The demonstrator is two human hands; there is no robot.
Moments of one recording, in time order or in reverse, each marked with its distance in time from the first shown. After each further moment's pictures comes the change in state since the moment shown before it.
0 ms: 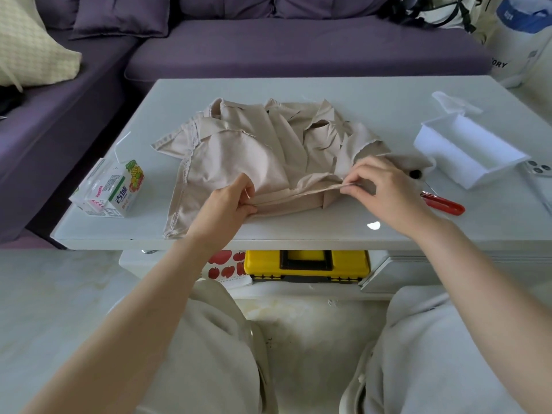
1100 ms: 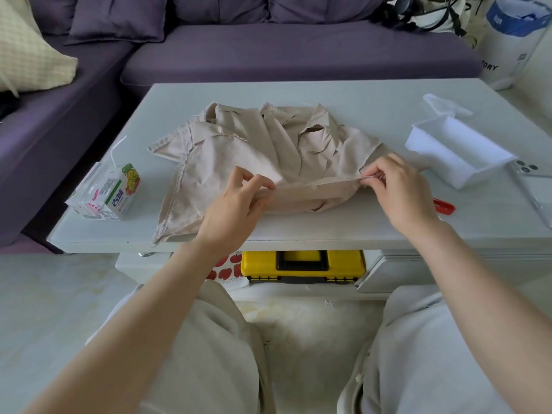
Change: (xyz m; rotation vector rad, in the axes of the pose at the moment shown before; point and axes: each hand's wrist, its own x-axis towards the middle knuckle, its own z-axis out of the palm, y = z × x) left_hand -0.004 0.025 0.008 0.105 0.083 0.176; right_hand -0.010 0.009 -0.010 -0.194 0.127 0.271
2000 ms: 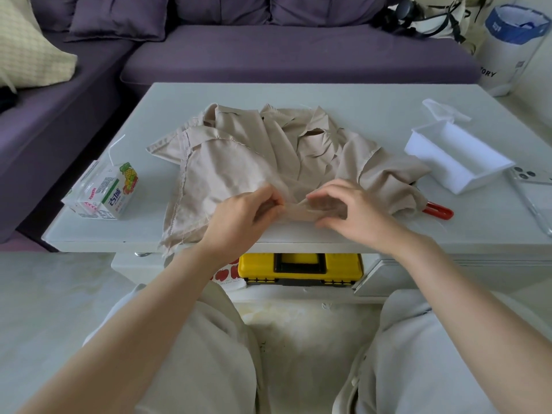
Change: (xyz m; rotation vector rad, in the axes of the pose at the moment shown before) left_hand -0.004 0.006 0.005 -0.046 0.012 0.096; right_hand -0.012 -0.042 0.010 0.414 -0.464 -0.122
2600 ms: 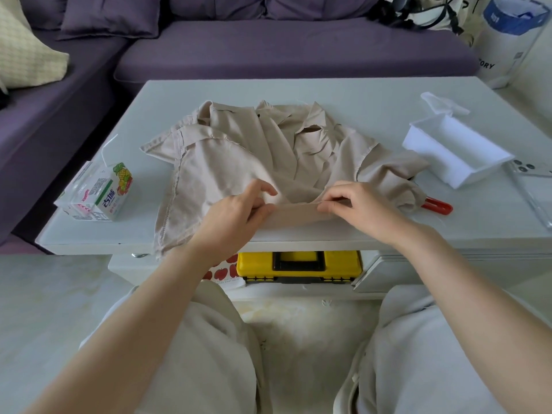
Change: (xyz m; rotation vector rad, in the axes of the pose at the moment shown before) left_hand 0.001 -0.010 0.002 0.049 -0.110 0.016; right_hand 0.003 0.007 -0.008 0.003 -0.023 0.103
